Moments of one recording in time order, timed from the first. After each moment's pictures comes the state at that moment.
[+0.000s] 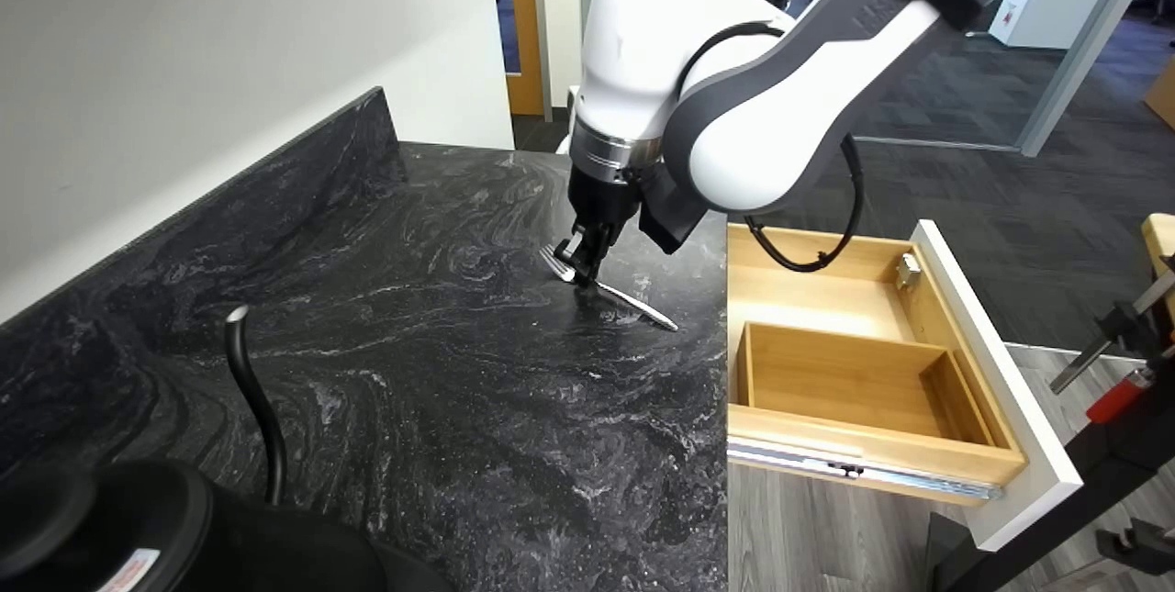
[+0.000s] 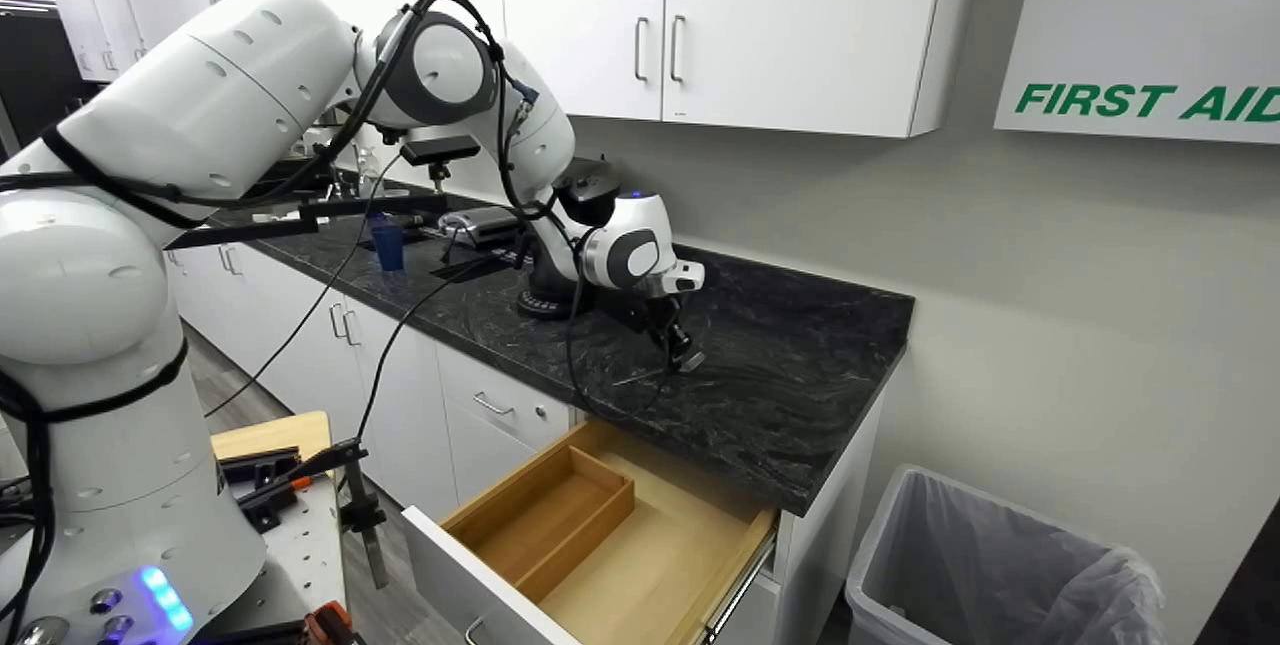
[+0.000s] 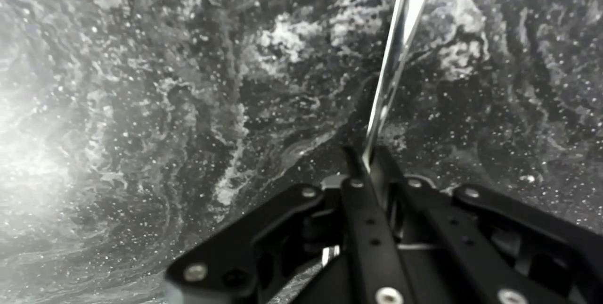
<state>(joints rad) 0.31 0.86 -0.10 -1.65 -0.09 2.76 0.32</state>
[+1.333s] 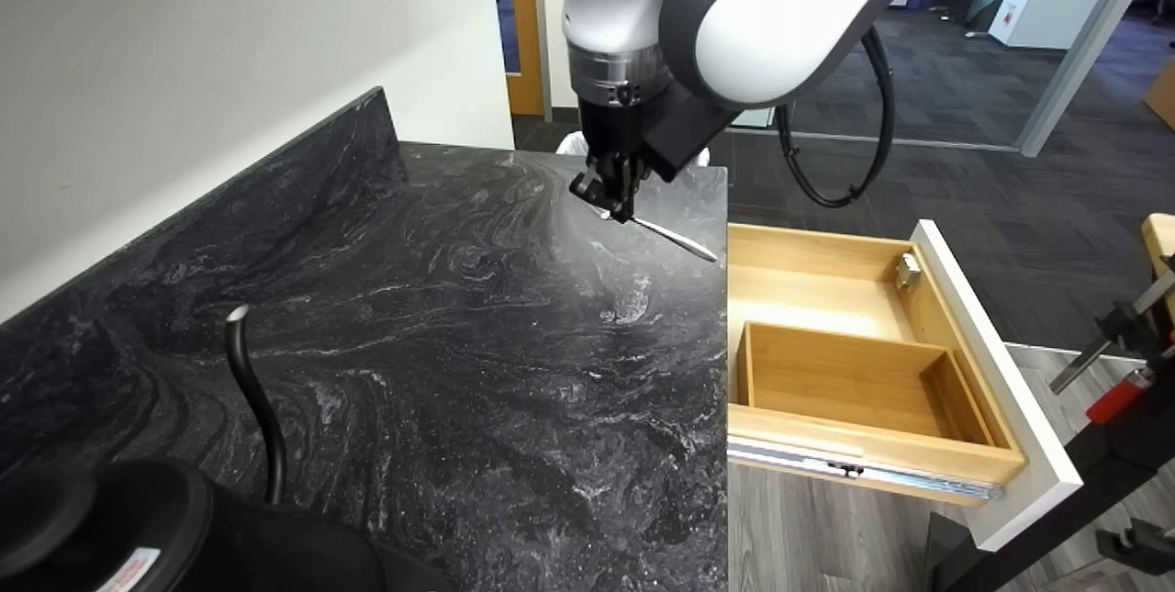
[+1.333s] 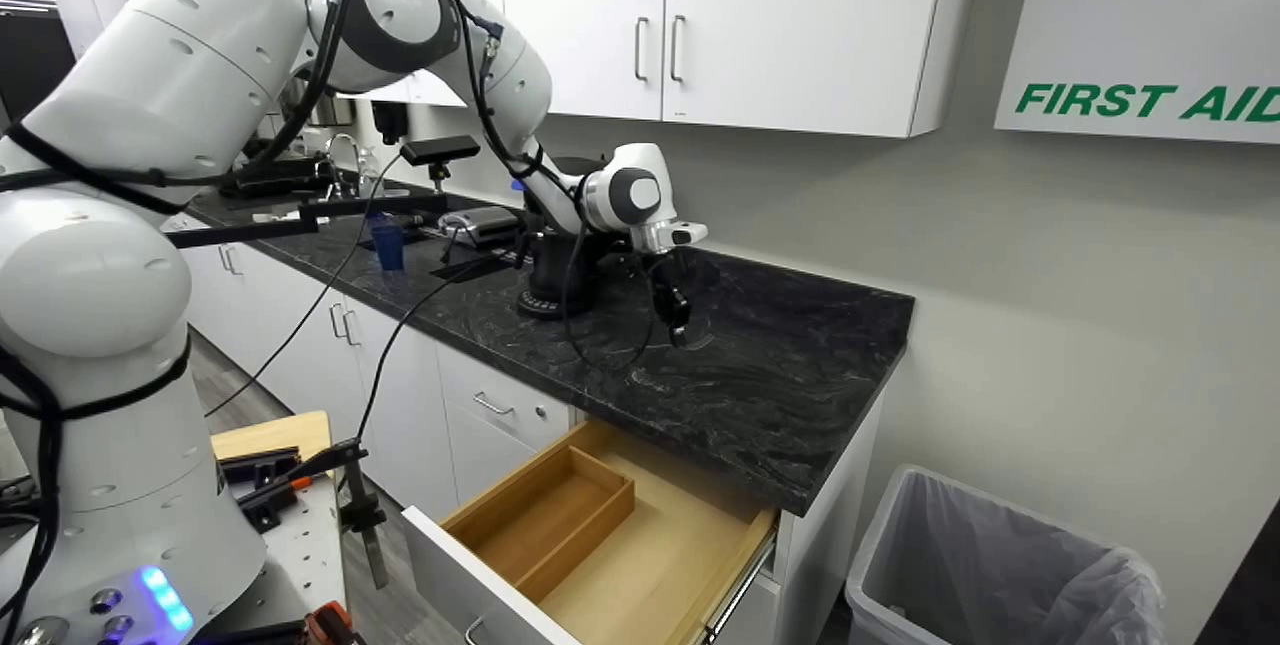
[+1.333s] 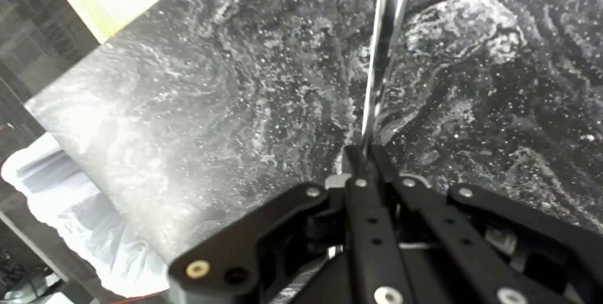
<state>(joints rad) 0.46 0.71 -0.26 -1.65 -0.19 2.40 0.57</state>
